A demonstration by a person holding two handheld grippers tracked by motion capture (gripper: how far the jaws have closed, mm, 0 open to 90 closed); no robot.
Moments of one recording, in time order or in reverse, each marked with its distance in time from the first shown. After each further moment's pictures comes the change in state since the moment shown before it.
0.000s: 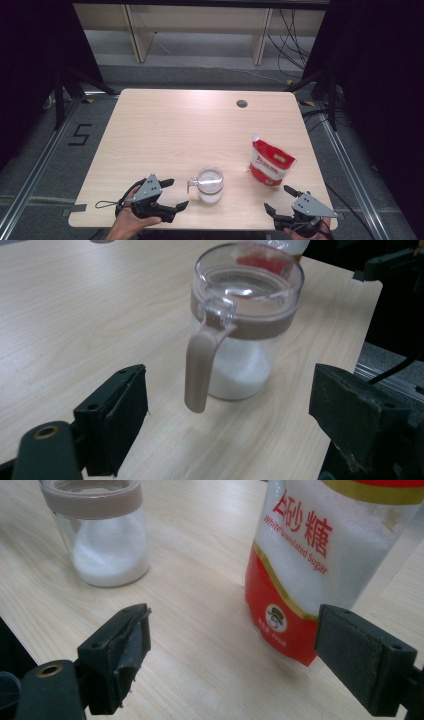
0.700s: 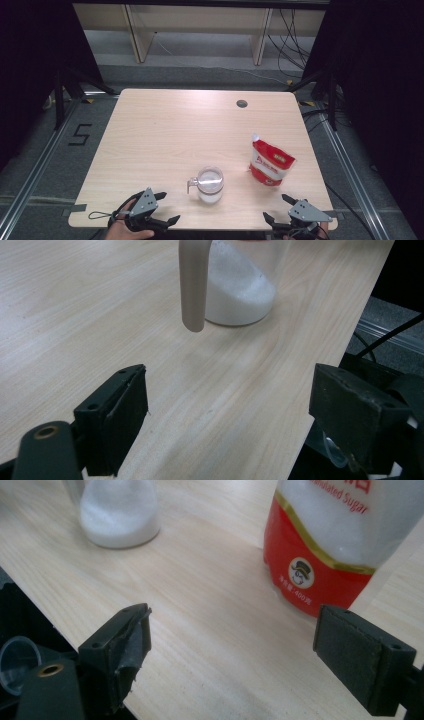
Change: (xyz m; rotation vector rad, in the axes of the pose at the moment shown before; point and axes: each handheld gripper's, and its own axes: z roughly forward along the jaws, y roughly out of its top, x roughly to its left) left arm -0.007 -0.036 -0.008 0.116 0.034 0.017; right arm 0.009 -0.017 0.000 0.094 0.023 0.010
